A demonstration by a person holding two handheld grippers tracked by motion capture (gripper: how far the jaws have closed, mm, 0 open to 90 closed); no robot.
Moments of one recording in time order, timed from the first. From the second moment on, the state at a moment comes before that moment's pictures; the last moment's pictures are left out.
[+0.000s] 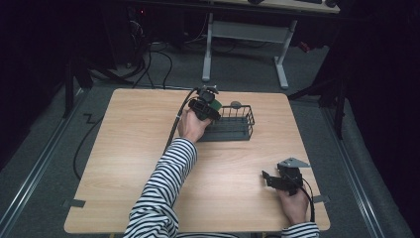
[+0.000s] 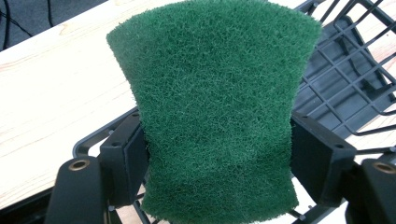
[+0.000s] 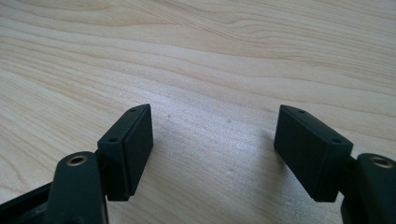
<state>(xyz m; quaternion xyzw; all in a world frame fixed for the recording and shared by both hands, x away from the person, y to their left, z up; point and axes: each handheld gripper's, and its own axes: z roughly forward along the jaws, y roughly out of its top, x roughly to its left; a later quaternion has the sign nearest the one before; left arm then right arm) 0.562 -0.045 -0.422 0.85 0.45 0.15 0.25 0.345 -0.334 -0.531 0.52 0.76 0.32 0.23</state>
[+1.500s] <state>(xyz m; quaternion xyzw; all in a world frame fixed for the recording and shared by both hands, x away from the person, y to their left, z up) 0.557 -0.029 -0.425 0.85 0.44 0.13 0.25 0.345 -0.333 -0.531 0.52 0.76 0.32 0.23</state>
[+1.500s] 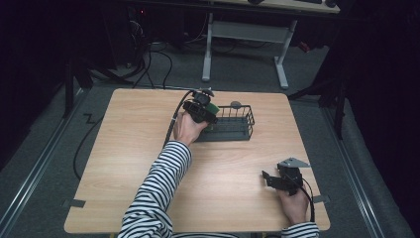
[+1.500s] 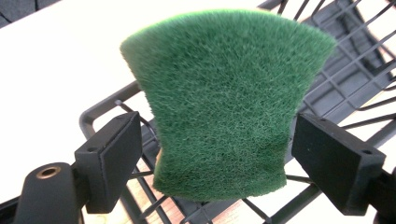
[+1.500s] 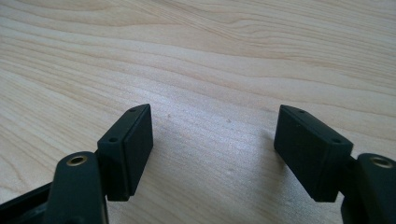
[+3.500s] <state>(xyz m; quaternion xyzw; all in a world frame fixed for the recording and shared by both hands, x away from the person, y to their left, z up) 0.484 0.110 -0.382 0.81 0.46 0.11 0.35 0.345 -0.333 -0.531 0.52 0.76 0.32 0.23</state>
